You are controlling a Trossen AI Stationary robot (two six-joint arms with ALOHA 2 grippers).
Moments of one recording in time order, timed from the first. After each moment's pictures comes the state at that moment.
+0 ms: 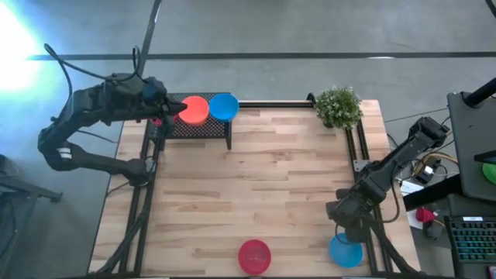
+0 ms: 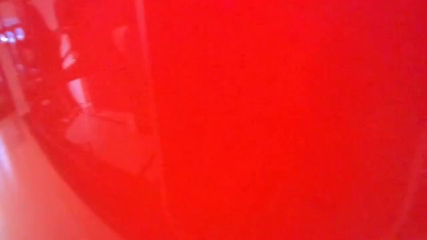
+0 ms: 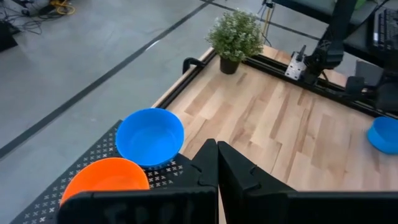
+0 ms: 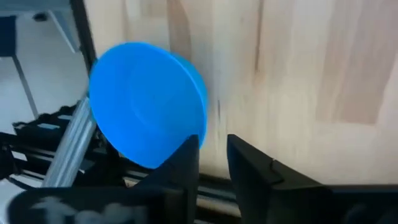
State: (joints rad) left arm 0.28 1.02 1.65 -1.11 -0.17 -0.19; right arm 0.72 1.21 0.83 -0.94 -0.32 0.83
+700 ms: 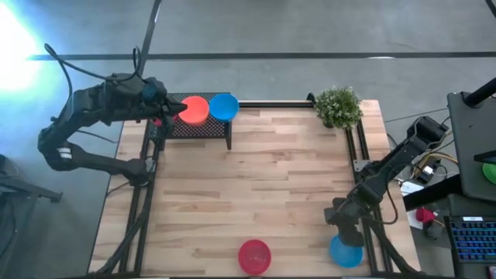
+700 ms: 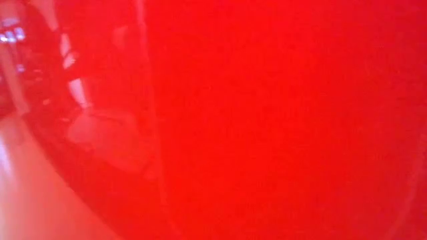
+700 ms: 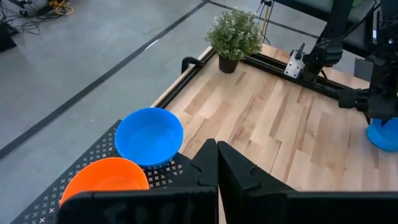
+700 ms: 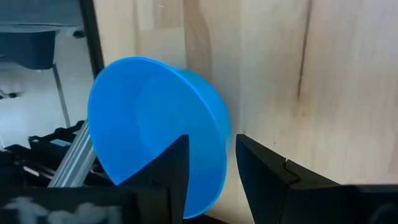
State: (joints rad) left arm 0.28 1.02 1.65 -1.11 -0.17 -0.19; right arm 0.78 1.21 0.60 -0.53 -0.33 0.93
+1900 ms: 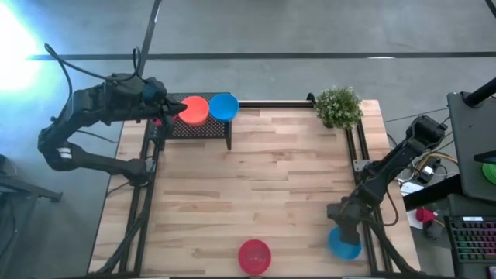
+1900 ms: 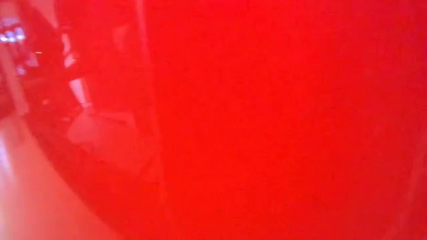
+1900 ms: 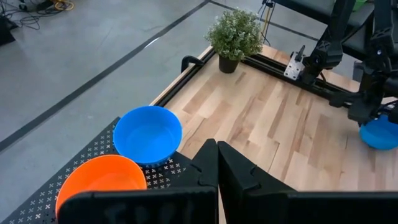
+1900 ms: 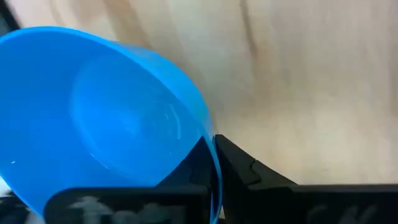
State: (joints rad) left arm 0.28 1.02 1.65 -1.12 -0.17 -0.21; right arm 0.82 1.21 0.48 -0.46 -0.31 1.22
